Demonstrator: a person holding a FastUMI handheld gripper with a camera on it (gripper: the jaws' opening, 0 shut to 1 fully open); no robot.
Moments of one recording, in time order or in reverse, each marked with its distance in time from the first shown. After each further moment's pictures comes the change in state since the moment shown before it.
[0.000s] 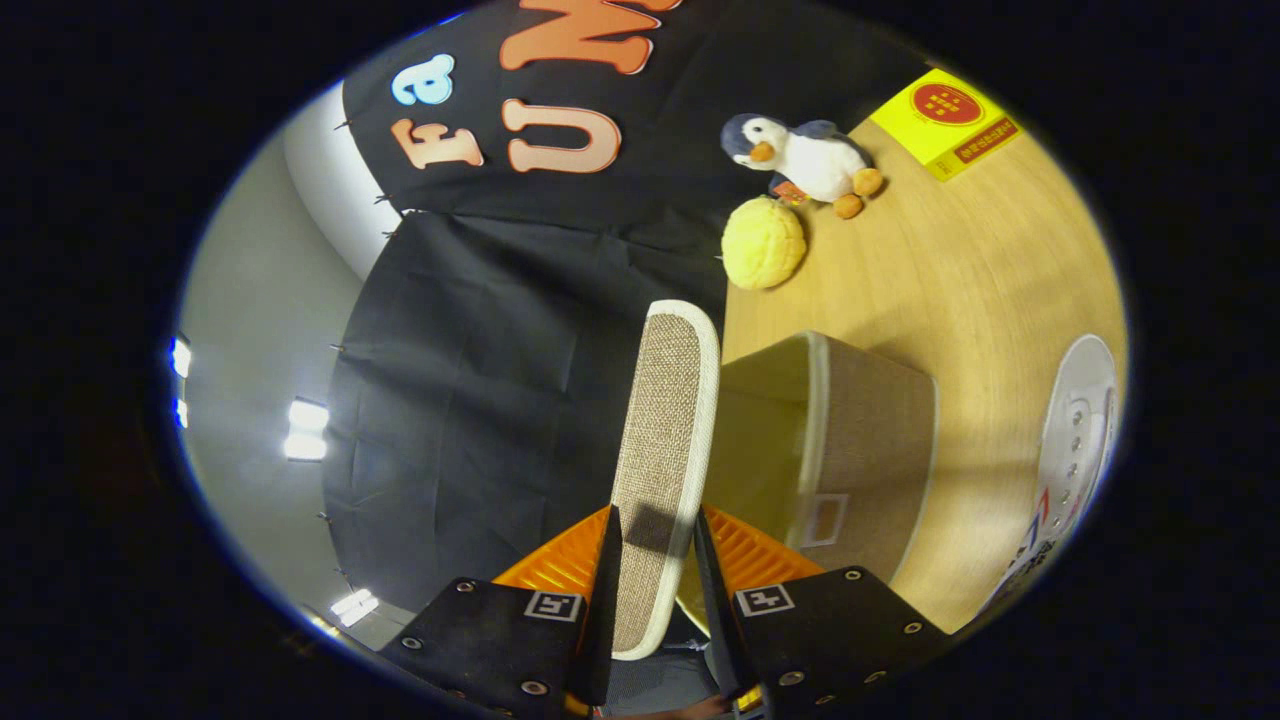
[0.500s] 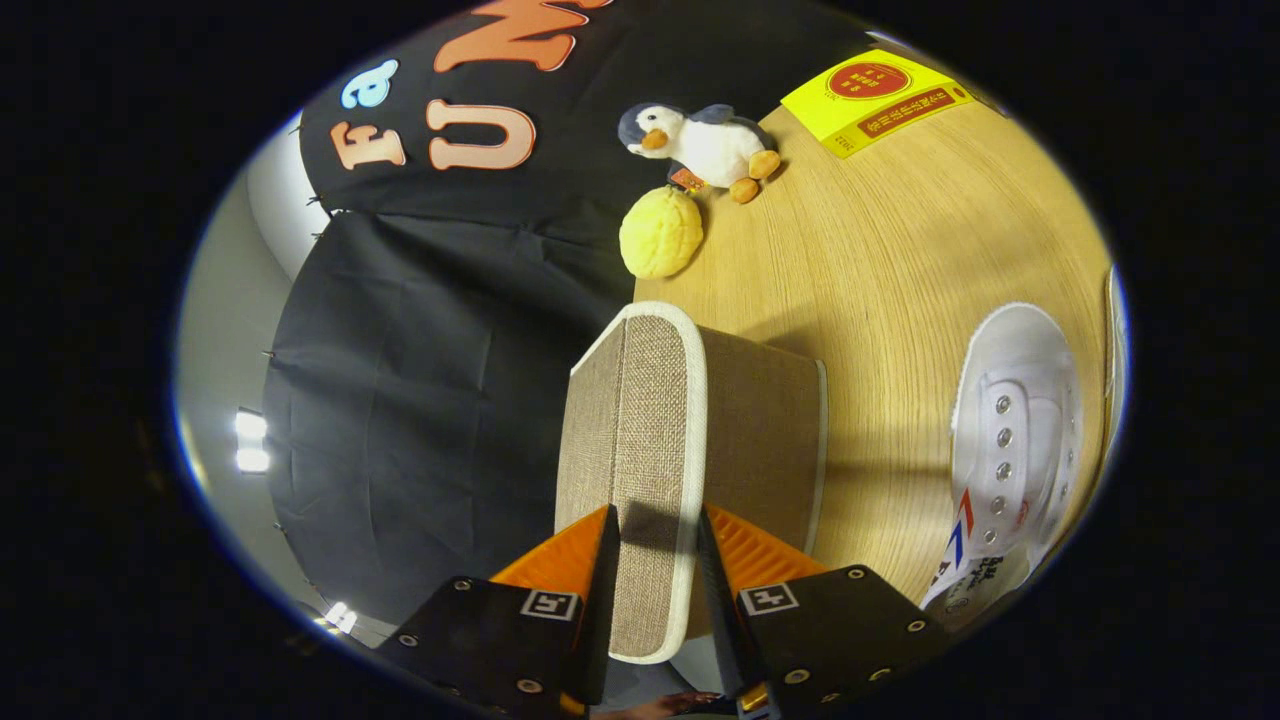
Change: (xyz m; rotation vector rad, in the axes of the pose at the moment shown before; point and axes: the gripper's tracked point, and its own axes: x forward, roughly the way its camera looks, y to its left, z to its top) arm -0.018 -0.111 -0.014 0.063 0.016 -0.233
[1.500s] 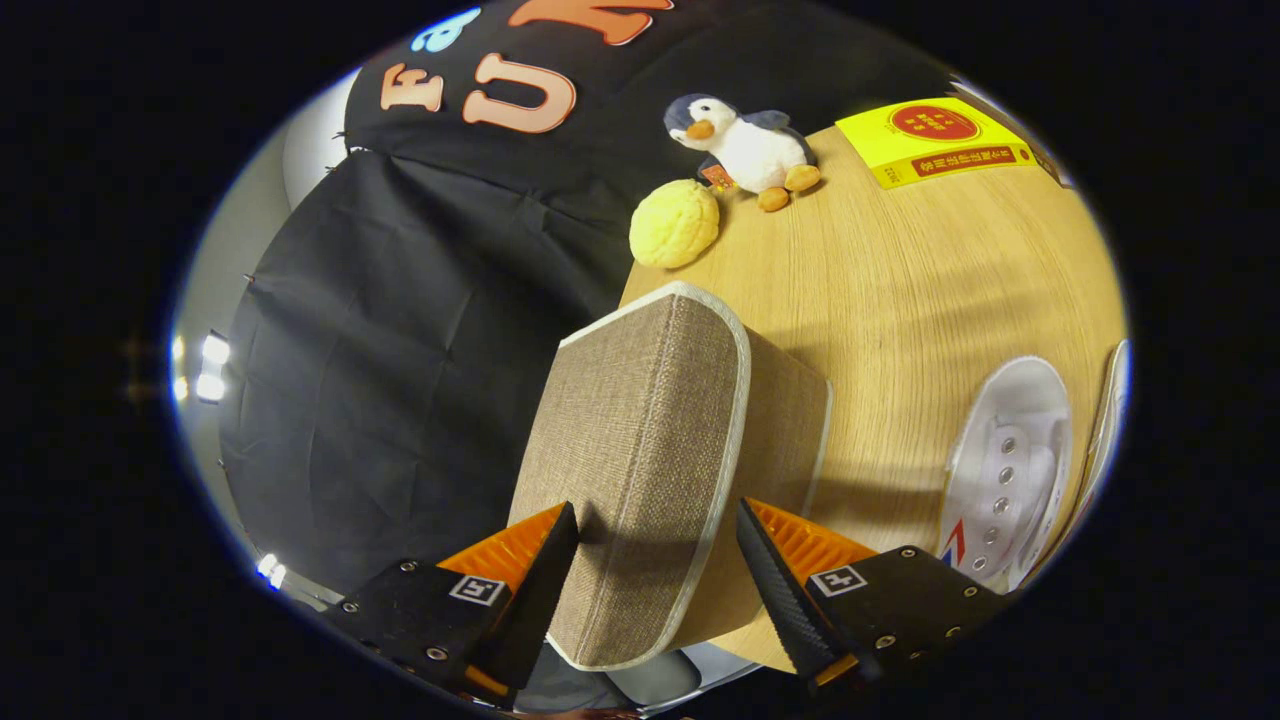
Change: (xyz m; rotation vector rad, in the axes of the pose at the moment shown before) arm 0.030 -0.016 -0.015 -0.165 0.042 -0.120
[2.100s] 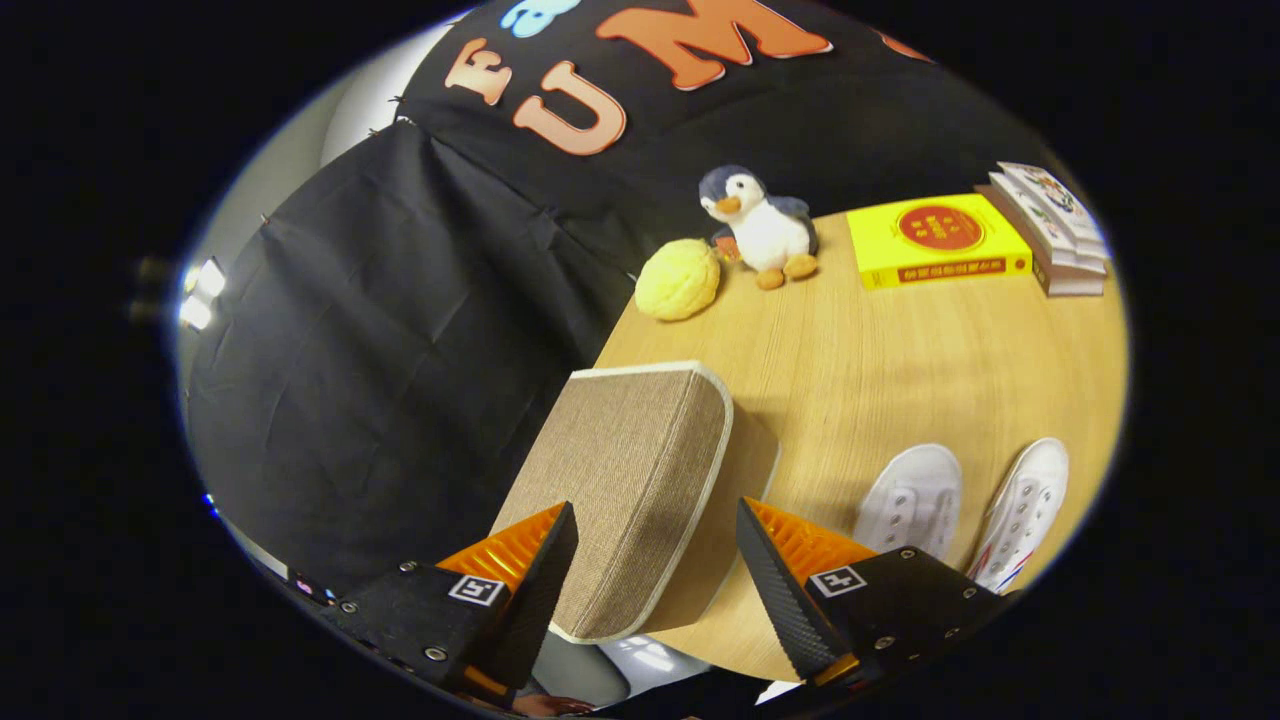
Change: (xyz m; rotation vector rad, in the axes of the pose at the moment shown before) arm -0.056 0.014 0.018 -0.177 -0.087 -0.126
